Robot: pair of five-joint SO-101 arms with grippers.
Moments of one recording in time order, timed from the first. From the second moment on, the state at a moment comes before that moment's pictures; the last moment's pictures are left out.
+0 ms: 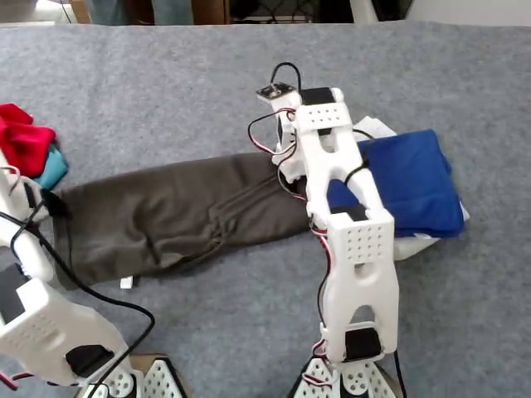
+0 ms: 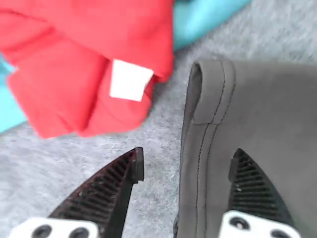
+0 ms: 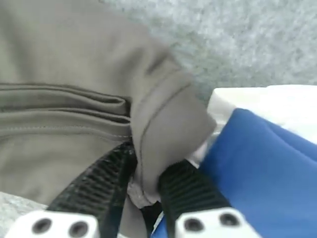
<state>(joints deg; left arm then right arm) -44.0 9.2 7.5 72.4 -16.8 -9.1 45.1 -31.8 90.5 21.8</state>
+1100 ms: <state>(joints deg) -34.1 -4.8 38.0 56.2 -10.3 -13.0 42.9 -54.5 100.7 22.1</state>
